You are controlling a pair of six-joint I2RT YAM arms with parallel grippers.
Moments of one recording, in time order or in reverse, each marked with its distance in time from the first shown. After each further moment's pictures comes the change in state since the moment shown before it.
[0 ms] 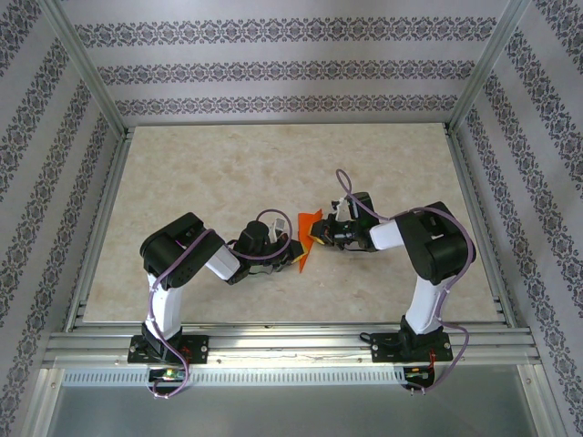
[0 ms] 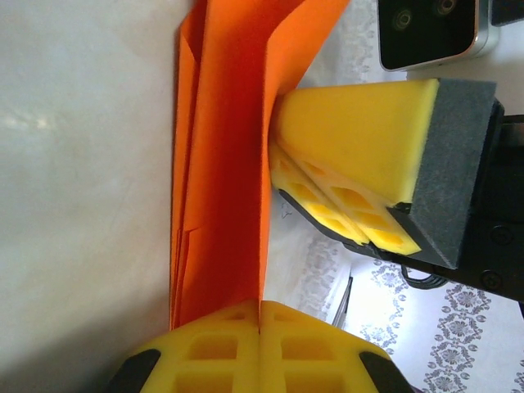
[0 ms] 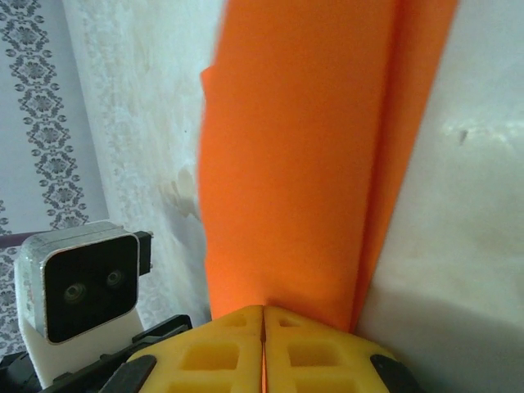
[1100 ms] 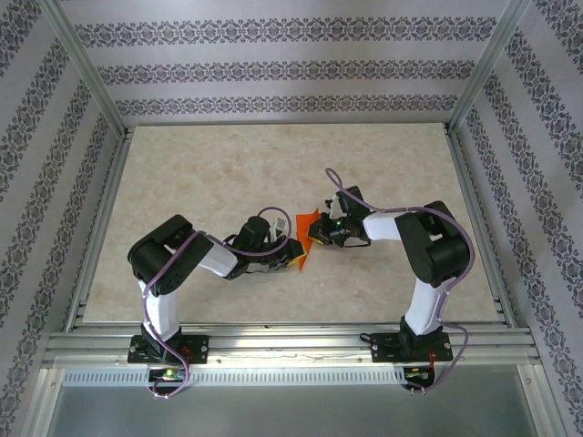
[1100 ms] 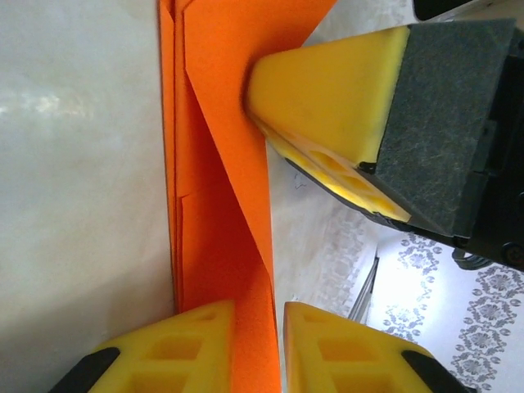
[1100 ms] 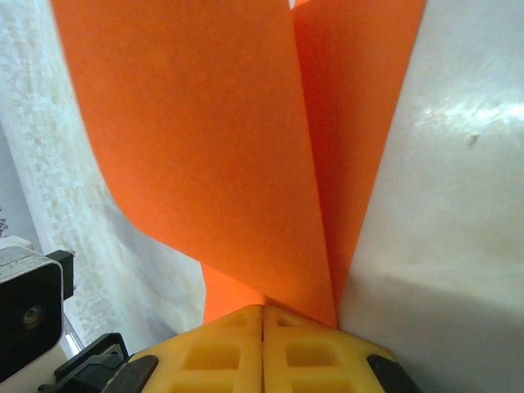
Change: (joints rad) left arm 0.006 -0.093 0.032 -0.242 0.048 0.104; right arm 0.055 -0.014 0.140 -0.340 0.131 -0.126
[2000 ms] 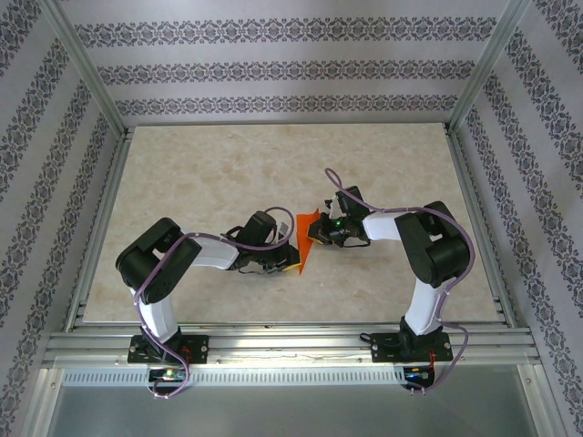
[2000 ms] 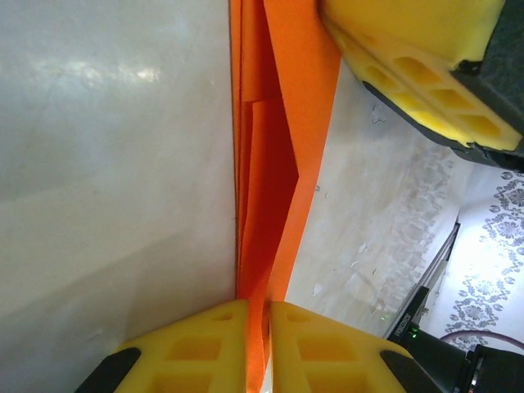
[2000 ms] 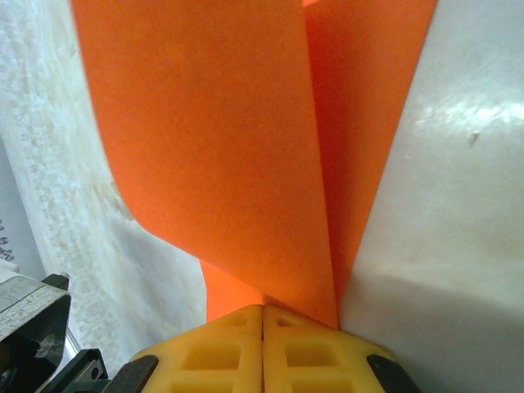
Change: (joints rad) left arm -0.008 -0.087 0.098 -0.456 0.012 0.201; right arm 0.005 -0.002 0.002 -0.007 0.010 0.000
